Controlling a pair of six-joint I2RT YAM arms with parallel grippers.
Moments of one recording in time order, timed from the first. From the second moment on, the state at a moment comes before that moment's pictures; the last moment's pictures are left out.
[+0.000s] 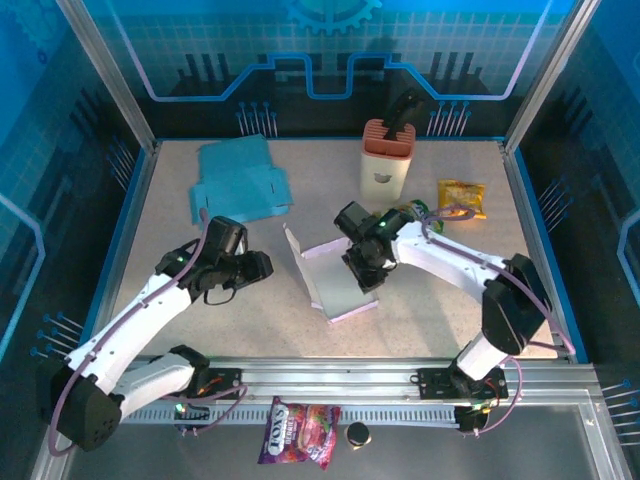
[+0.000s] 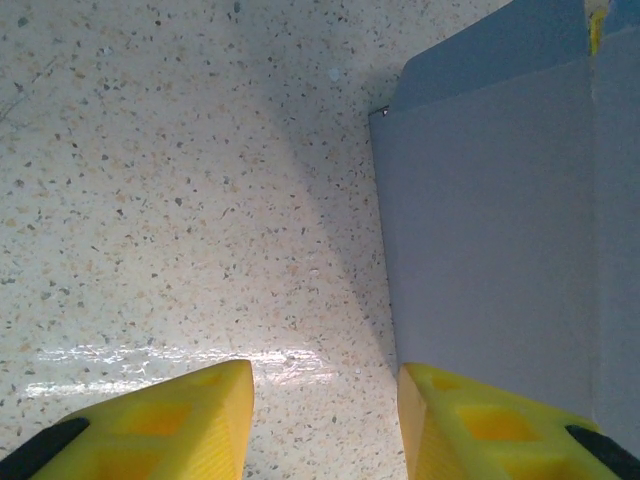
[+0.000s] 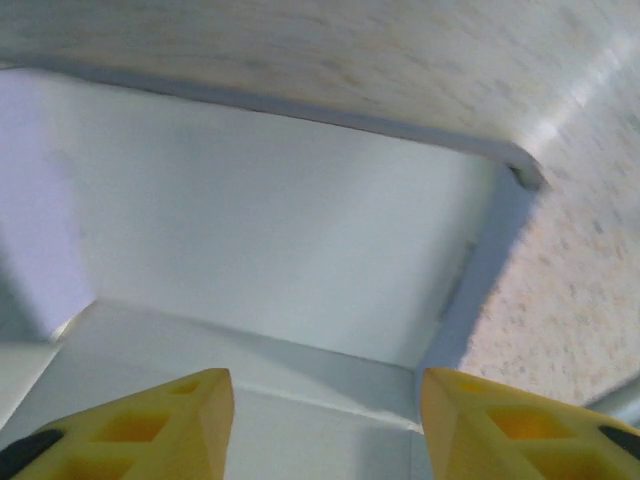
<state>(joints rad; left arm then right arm) -0.43 1.04 0.84 -0.81 0.16 -0.82 0.73 1.57 1.26 -0.98 0.01 1.66</state>
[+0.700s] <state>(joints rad) -0.43 0.91 1.04 -0.81 0.22 -0.84 0.51 1.80 1.30 -0.88 -0.21 0.32</state>
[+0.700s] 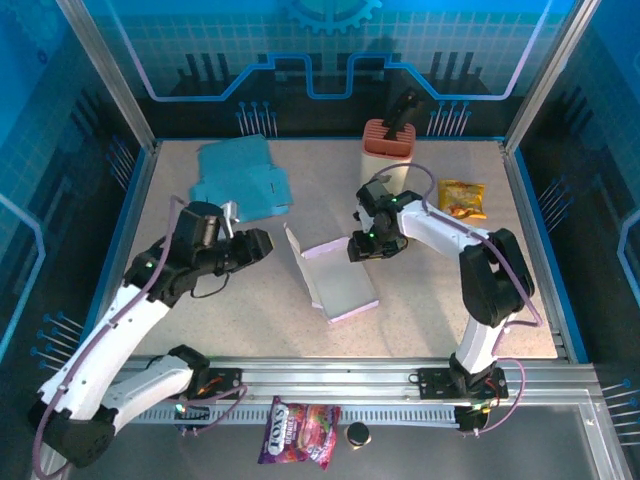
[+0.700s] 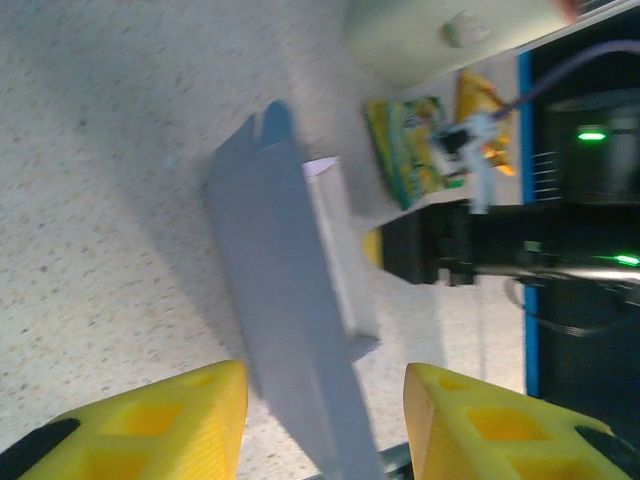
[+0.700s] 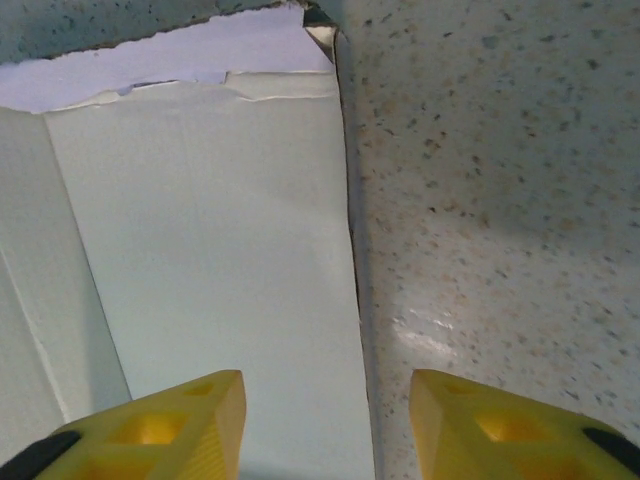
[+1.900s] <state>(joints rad) -0.43 0.91 1.14 -0.89 0.25 -0.79 0.58 1.77 1.13 -0.68 -0.09 0.72</state>
